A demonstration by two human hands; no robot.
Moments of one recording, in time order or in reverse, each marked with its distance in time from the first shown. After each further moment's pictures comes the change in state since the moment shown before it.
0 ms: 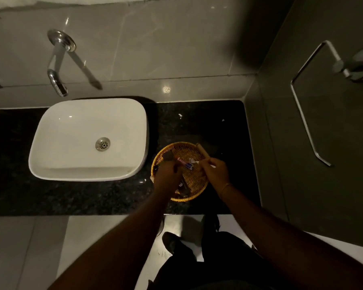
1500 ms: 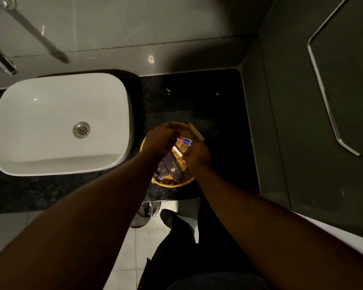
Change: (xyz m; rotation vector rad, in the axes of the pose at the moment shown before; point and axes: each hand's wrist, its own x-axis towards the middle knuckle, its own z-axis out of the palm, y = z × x) left_hand 0.079 0.024 -0.011 0.621 -0.130 0.470; right_hand 0.049 0.021 0.056 -0.652 0.053 0.140
